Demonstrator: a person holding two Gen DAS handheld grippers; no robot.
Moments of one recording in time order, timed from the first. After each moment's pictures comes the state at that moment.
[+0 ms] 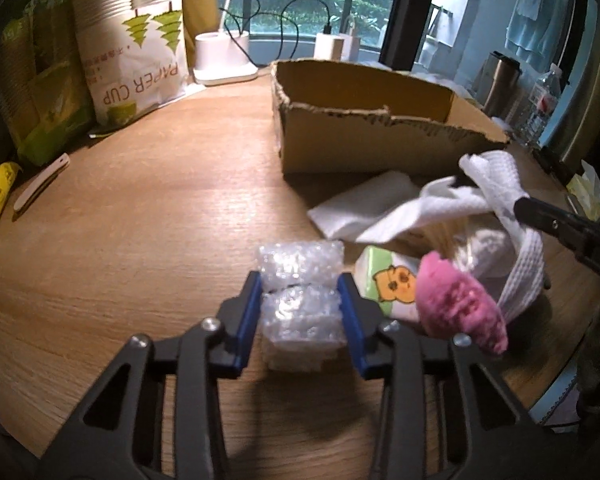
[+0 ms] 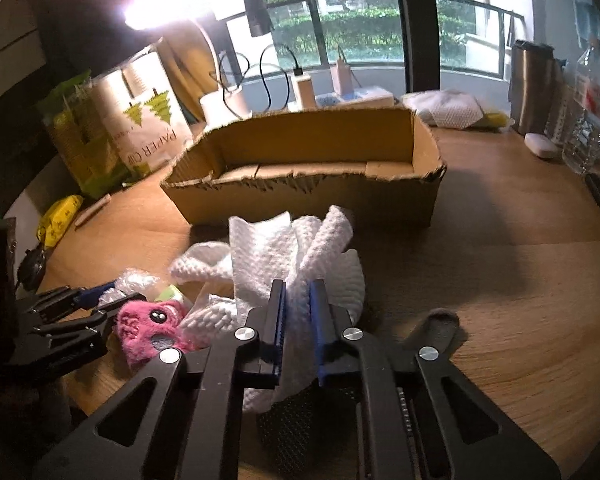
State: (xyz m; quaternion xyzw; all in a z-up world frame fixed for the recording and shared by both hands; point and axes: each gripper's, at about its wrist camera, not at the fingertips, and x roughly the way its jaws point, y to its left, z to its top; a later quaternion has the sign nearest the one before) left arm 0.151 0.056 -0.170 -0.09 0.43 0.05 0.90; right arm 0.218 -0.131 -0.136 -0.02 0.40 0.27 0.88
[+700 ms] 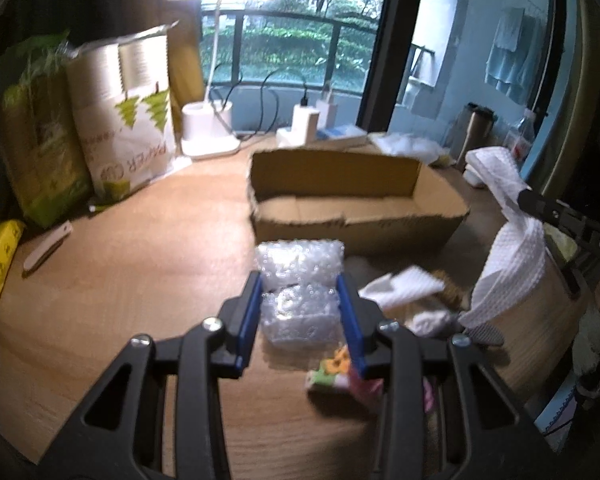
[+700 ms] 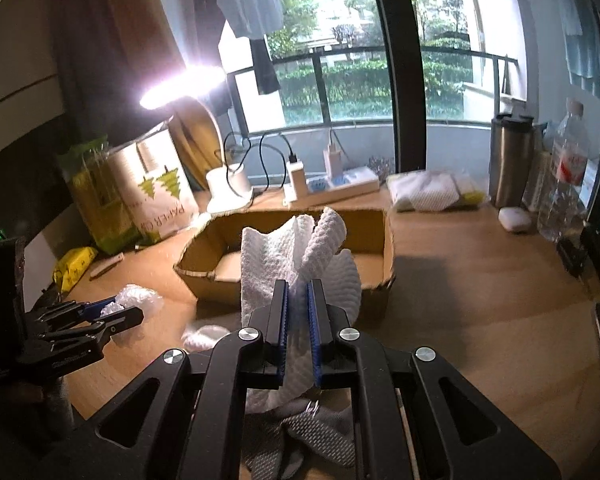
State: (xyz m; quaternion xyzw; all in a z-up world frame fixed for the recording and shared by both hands) left arm 0.160 0.047 -0.103 -0.09 0.35 0.04 0.93; right arm 0.233 -0.165 -0.068 -0.01 0.30 0.28 0.91
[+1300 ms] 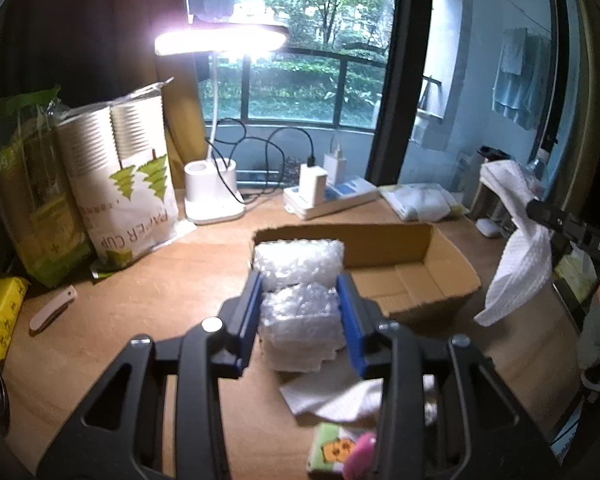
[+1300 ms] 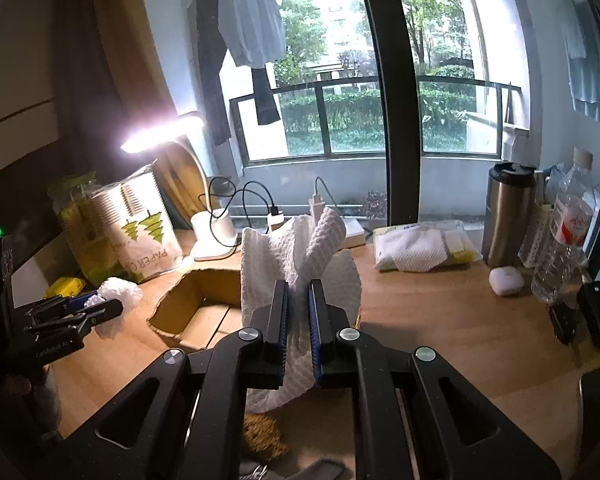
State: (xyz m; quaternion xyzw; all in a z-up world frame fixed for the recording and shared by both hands) left arm 0.207 0.056 -0.071 -0.08 0.29 0.07 0.95; right arm 0.291 -0.181 -0.044 -0.01 0.26 0.29 0.92
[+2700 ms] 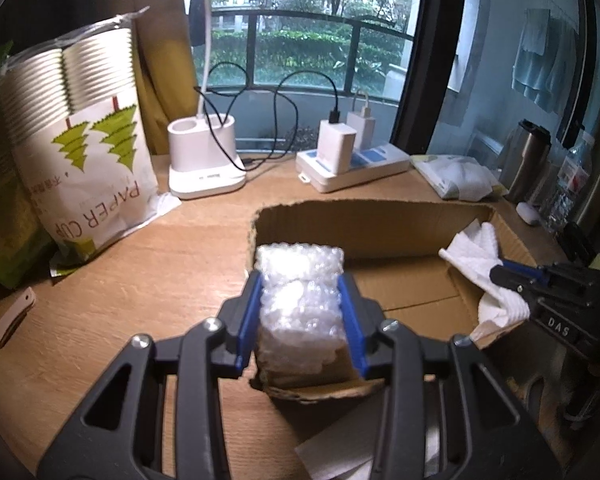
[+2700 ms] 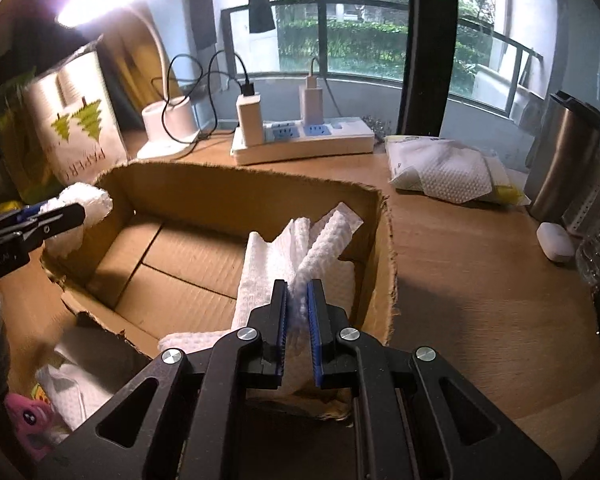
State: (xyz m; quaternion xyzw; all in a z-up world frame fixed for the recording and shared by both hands) left arm 0.288 0.075 -0.132 -0.08 0.36 0.08 0.93; right arm 0.360 -0.115 -0.152 -0.12 0.38 0.25 0.88
